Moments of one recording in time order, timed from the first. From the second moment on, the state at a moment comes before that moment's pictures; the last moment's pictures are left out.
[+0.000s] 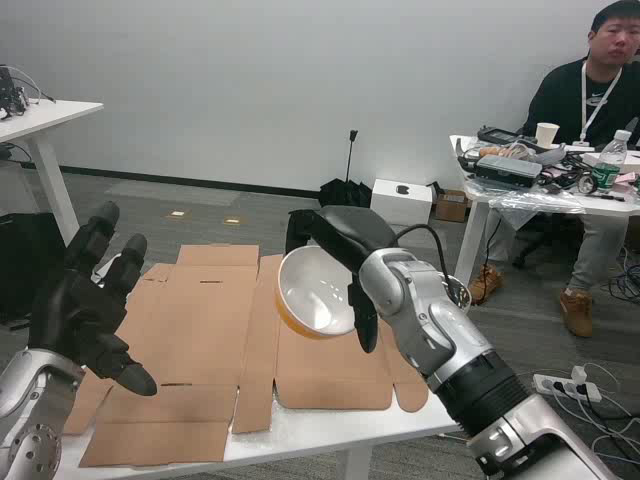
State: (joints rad) left arm -0.43 0.28 0.27 0.26 -0.56 -0.18 -0.32; right arm -0.93 -0.23 0.34 0.35 -0.71 0.08 0.12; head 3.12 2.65
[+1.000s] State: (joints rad) left arm -0.42 0.25 0.26 0.27 -0.58 -0.21 -0.32; right arm -0.98 -0.18 0.36 0.77 -0.74 0.04 0.04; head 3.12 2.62
